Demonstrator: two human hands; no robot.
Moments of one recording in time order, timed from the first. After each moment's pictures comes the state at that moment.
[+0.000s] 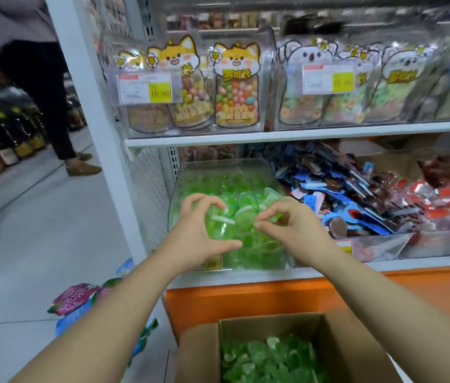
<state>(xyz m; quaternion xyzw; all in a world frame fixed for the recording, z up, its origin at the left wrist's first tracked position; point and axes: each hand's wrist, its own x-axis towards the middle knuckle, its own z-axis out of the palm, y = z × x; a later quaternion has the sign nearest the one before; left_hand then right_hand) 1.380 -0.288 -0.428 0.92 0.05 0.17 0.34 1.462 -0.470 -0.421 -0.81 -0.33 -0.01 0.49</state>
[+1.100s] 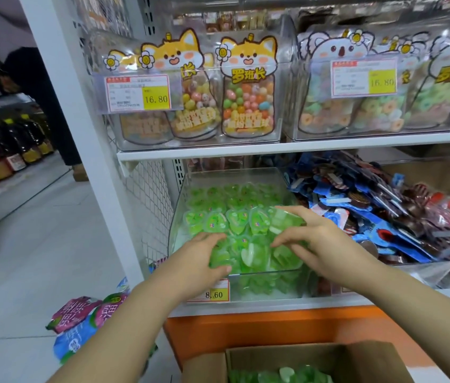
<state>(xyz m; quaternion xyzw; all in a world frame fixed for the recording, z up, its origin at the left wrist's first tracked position) 1.412 -0.258 -0.445 0.97 0.09 0.01 0.21 1.522 -0.477 -0.428 -0.84 -0.49 -0.04 0.24</state>
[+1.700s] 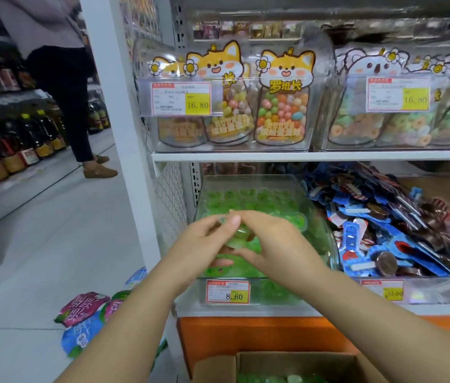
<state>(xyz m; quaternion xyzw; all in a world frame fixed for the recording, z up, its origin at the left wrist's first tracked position) 1.390 -0.256 -0.409 0.75 0.13 0.10 0.64 1.470 -0.389 -0.412 -0.81 -0.51 -0.11 0.27</state>
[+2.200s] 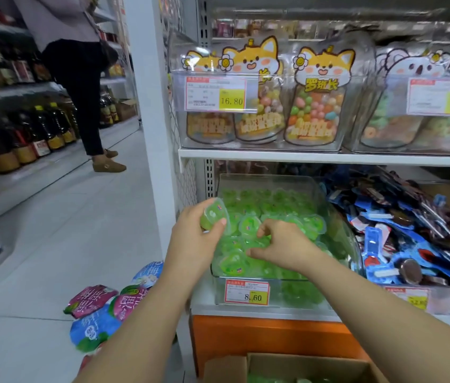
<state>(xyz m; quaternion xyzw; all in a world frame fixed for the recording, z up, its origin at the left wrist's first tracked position) 1.387 -0.216 -0.431 0.83 0.19 0.31 0.42 1.511 -0.349 -0.443 -0.92 -0.32 0.08 0.22</state>
